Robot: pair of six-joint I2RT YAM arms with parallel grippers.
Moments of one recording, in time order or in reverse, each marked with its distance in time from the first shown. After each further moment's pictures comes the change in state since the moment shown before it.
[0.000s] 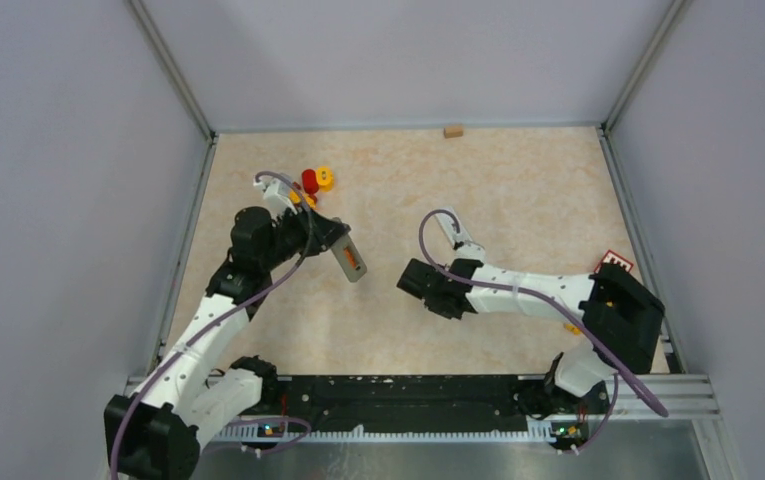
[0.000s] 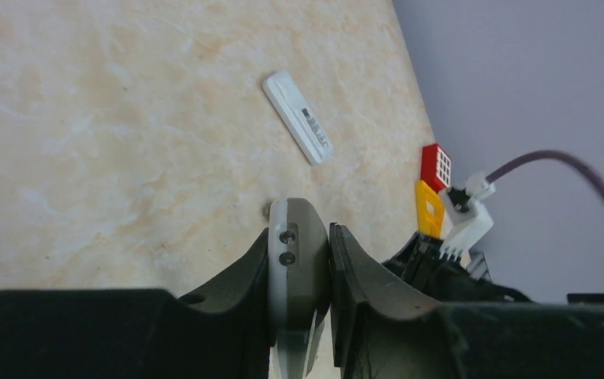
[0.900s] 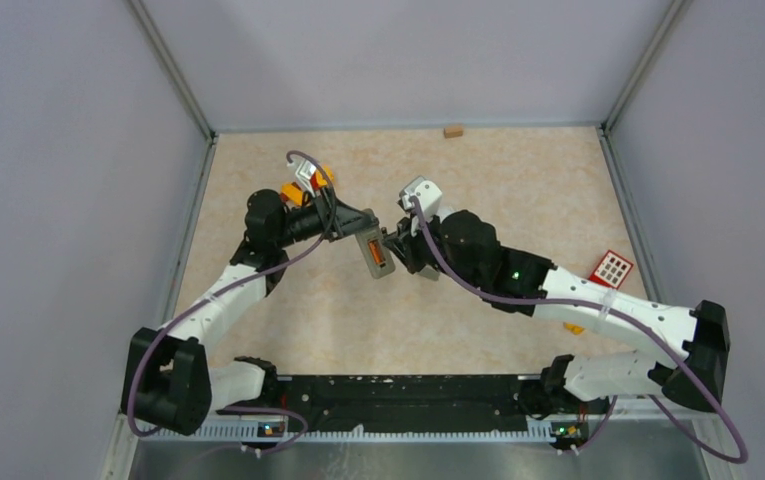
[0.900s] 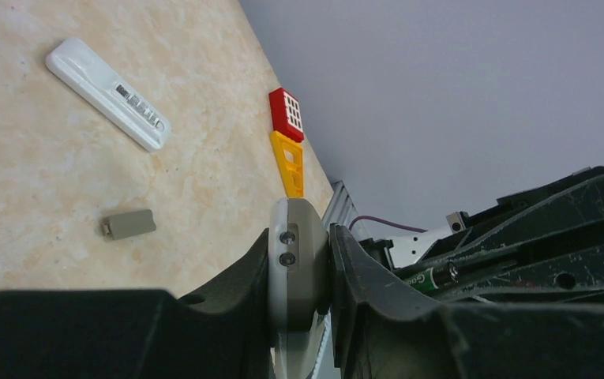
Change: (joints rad) left arm 0.000 0.281 -0.003 0.511 0.480 -0.264; right arm -0.001 -0.373 0.087 0.700 -0.285 -1.370
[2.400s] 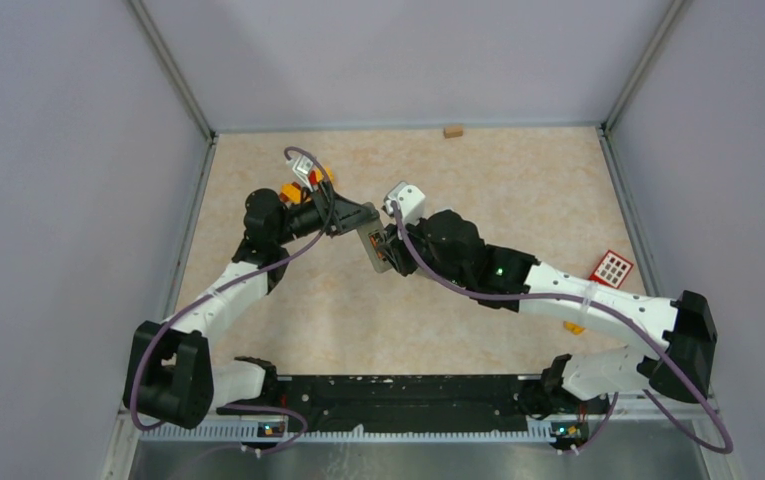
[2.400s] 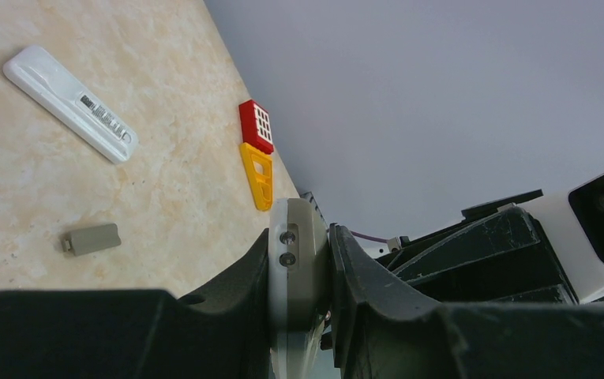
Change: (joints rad) left arm 0.000 0.042 0.013 0.128 0.014 -0.165; right arm 0.000 0.077 0.023 -0.004 -0.041 -0.055
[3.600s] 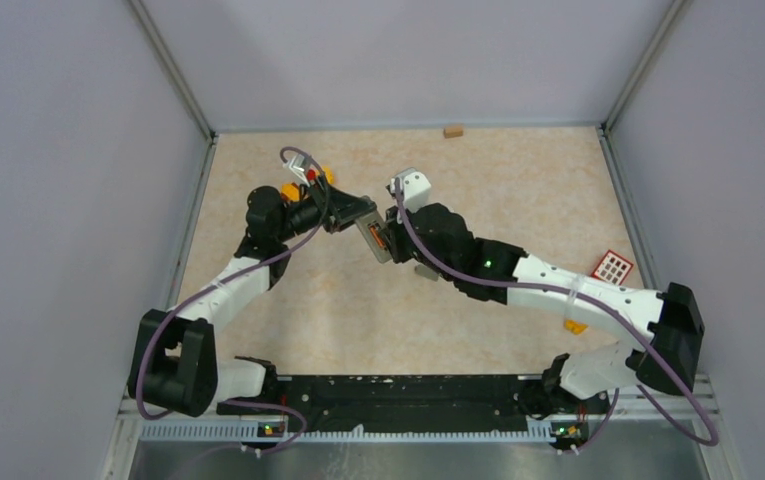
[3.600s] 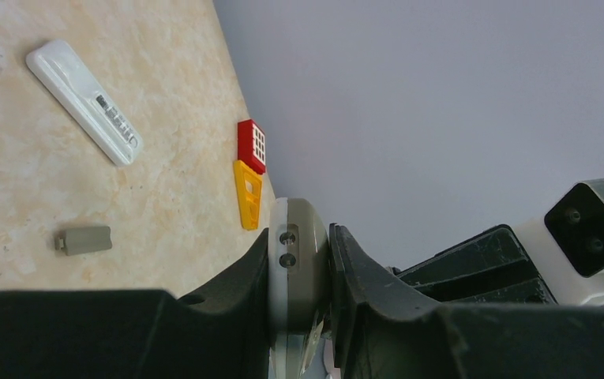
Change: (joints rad) left arm 0.016 0.055 0.004 0.027 -0.046 -0.129; right arm -0.011 0.055 0.039 0.012 0.152 0.166
